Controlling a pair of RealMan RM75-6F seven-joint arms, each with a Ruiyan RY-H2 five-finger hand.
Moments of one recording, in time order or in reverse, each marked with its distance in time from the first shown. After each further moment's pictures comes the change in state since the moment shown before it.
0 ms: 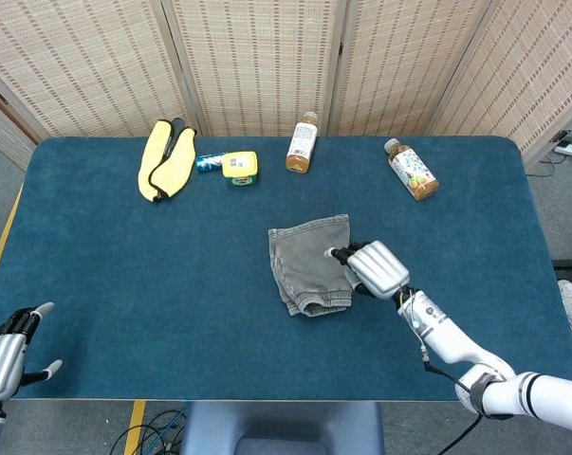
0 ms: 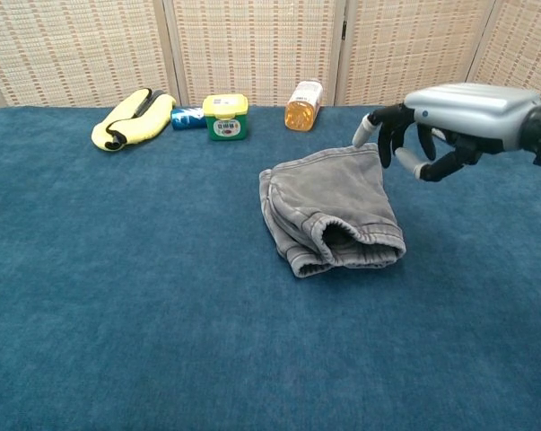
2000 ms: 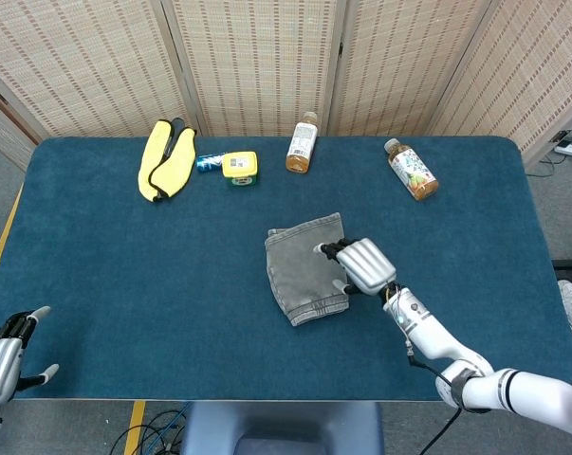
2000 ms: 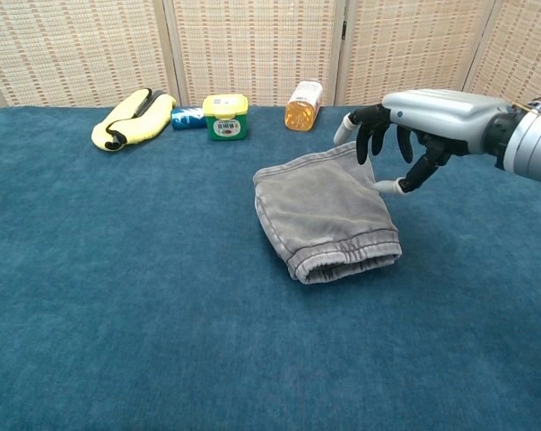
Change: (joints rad) left arm 0.011 0.009 0.015 -0.009 0.000 0.013 0.000; right arm 0.006 -0.088 0.071 0.056 0.066 -0.015 -0.034
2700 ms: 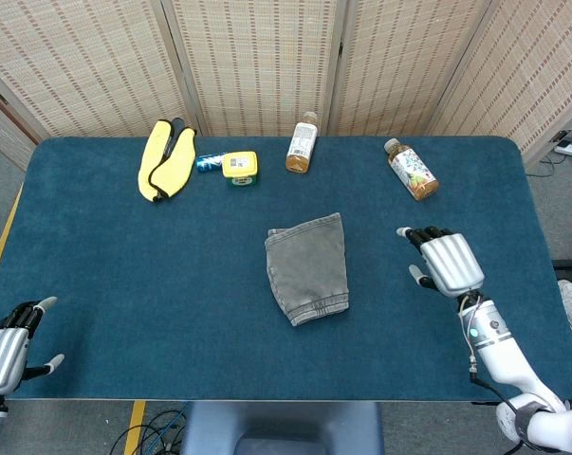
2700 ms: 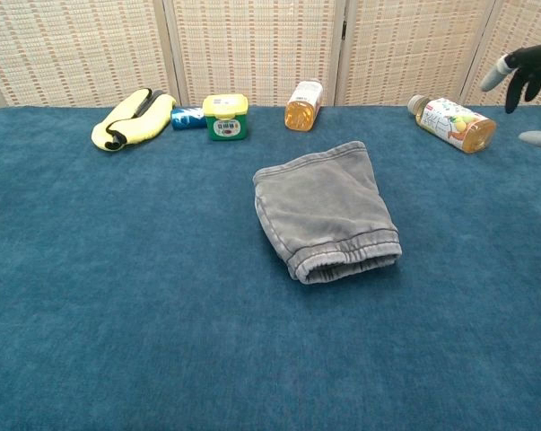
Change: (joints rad) left arm -0.038 -0.004 -0.024 -0.001 0.003 -0.019 0.009; right arm -0.225 0.256 -0.028 -0.188 0.069 0.238 -0.171
